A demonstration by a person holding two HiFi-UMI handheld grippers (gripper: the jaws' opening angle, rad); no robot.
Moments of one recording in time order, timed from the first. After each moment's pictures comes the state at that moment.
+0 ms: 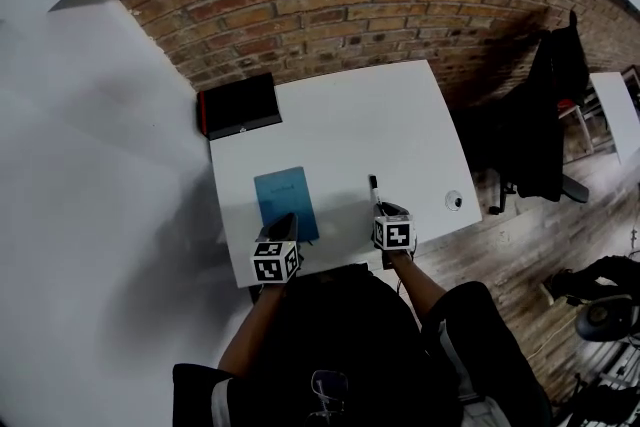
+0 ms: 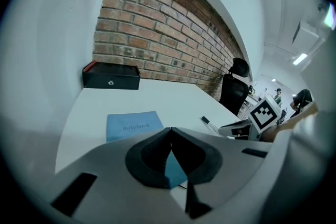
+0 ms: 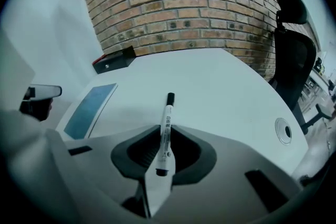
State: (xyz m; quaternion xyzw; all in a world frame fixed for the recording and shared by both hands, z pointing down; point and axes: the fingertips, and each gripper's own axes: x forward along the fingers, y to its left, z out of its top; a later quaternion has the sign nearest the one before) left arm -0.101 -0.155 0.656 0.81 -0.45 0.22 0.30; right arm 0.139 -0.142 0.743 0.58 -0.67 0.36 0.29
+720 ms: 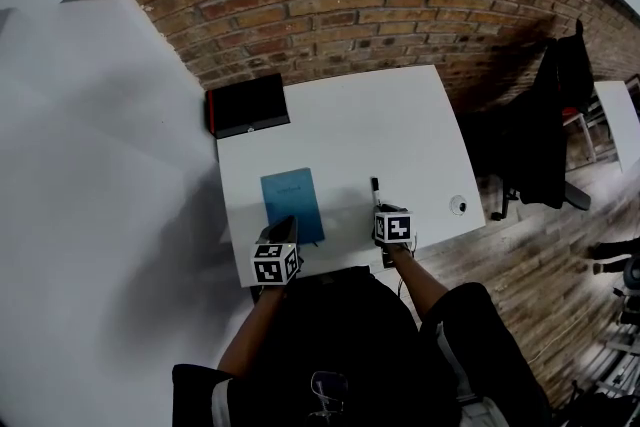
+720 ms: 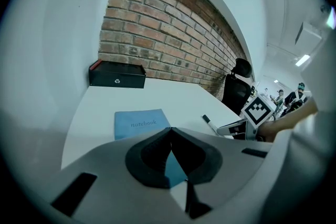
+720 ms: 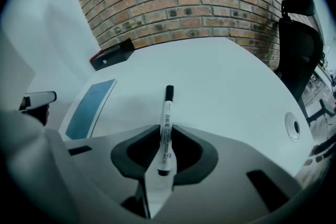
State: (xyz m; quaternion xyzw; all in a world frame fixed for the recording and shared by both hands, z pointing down) left arm -0.119 -0.152 0.660 0.80 -0.46 0.22 0.31; right arm 0.125 -0.149 0.759 0.56 -0.66 0.40 0.31
